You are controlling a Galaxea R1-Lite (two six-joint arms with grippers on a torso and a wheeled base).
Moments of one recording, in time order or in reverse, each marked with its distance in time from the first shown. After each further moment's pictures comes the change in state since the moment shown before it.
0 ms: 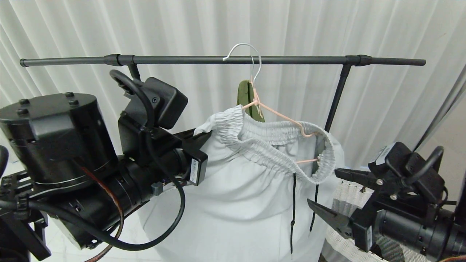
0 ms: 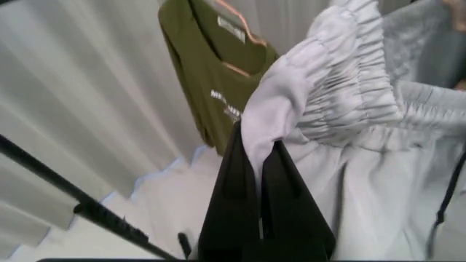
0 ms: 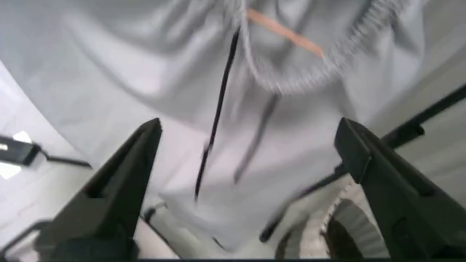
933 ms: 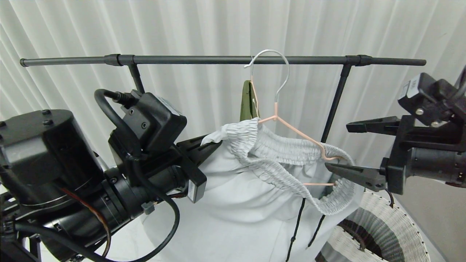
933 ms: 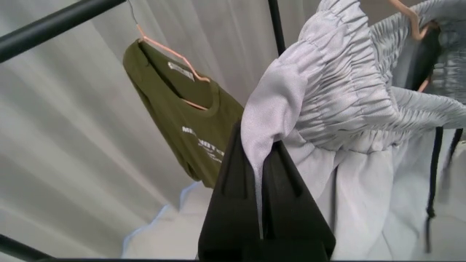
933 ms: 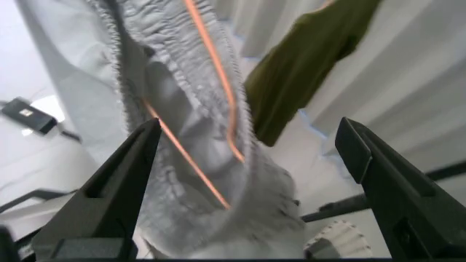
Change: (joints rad) left arm 0.013 -0.015 0.108 -0.158 -0.235 0.125; right arm -0.316 -0.007 -0.409 0.458 0.461 -0.228
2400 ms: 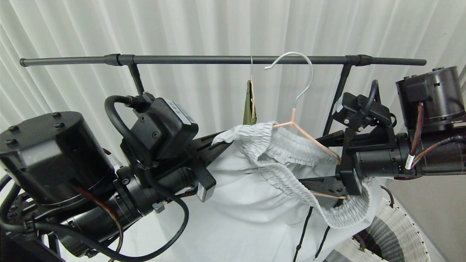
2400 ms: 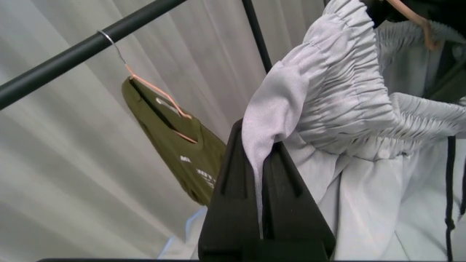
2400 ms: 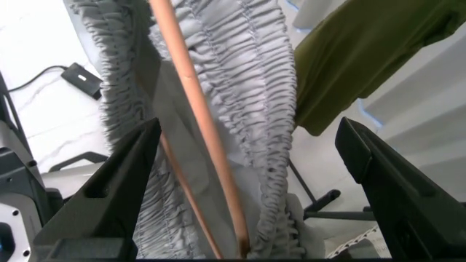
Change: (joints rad) left arm -0.001 0.053 0.009 -0.117 -0.092 0.078; right arm 0.030 0.213 -0.174 0.175 0.133 -0.007
